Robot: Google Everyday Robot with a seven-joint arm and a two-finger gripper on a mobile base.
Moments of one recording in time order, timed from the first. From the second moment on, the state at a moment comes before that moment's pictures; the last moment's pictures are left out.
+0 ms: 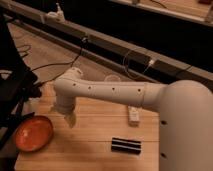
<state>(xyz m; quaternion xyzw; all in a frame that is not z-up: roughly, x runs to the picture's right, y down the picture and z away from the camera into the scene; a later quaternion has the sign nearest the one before) -0.231 0.151 0.724 -0.25 -0.33 -0.39 0.82</state>
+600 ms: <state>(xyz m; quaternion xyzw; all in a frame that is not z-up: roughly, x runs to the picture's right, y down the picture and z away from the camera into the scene) -0.287 0.185 0.714 -0.24 -0.39 -0.44 0.77</state>
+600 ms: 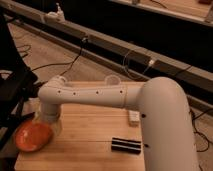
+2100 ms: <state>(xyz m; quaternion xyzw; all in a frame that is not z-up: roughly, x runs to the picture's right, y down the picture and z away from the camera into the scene) -0.299 0.252 0.793 -0.28 -0.46 -0.36 0.76</state>
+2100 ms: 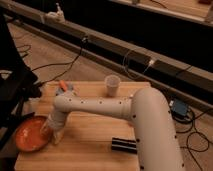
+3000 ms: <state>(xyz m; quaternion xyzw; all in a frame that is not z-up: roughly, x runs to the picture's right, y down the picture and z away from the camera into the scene) -0.262 0.262 0.771 -0.28 -0.45 -0.32 0.79</state>
